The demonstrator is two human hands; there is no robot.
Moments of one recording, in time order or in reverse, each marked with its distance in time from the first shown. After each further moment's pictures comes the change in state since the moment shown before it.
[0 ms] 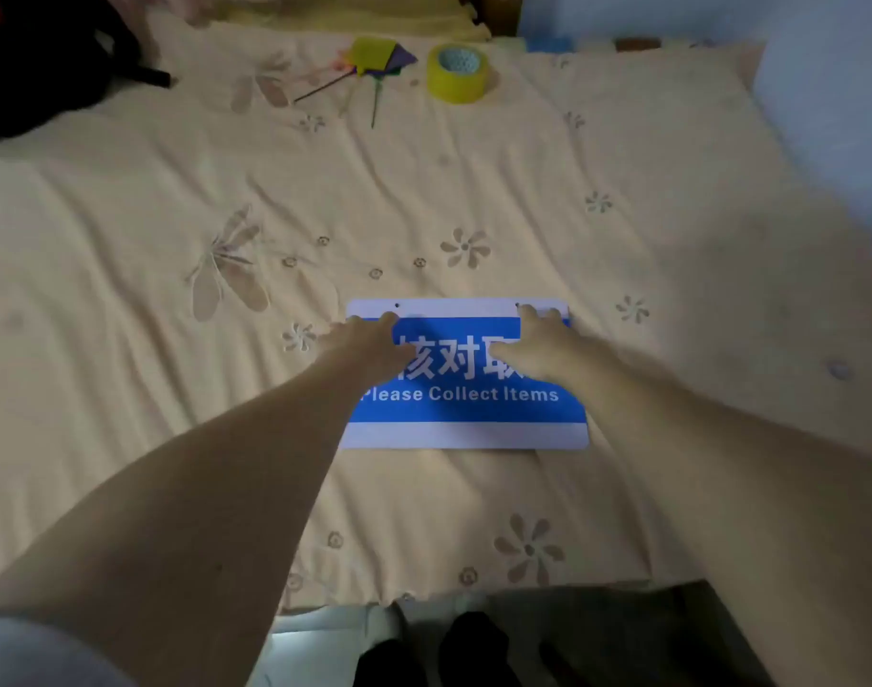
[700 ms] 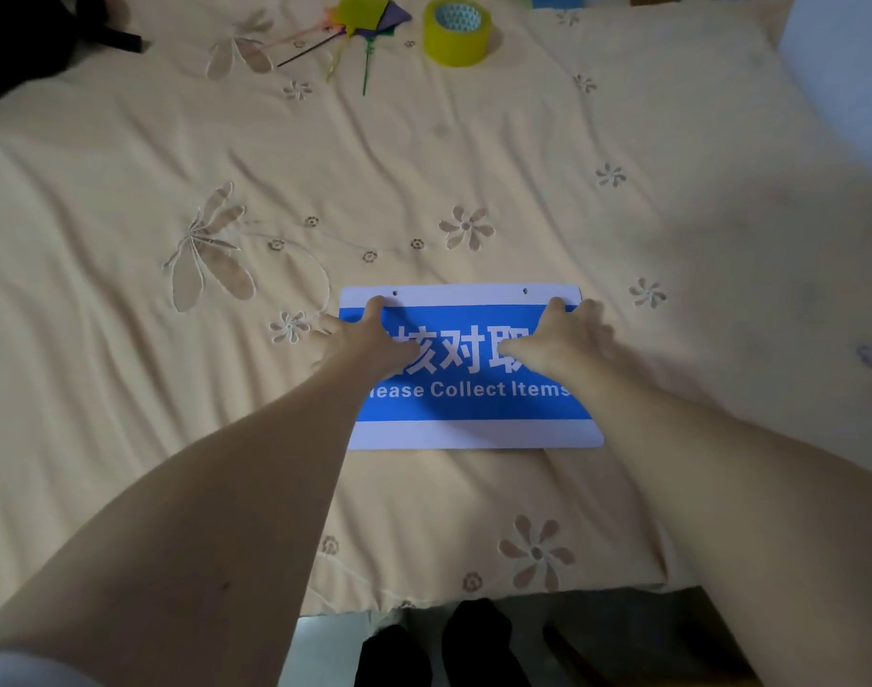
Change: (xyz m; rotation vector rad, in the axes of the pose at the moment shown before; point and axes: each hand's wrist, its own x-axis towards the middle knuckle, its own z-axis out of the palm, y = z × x) left_hand 0.020 0.000 0.028 -0.365 -0.054 -0.230; right_hand 0.018 0.007 0.019 0.091 0.127 0.235
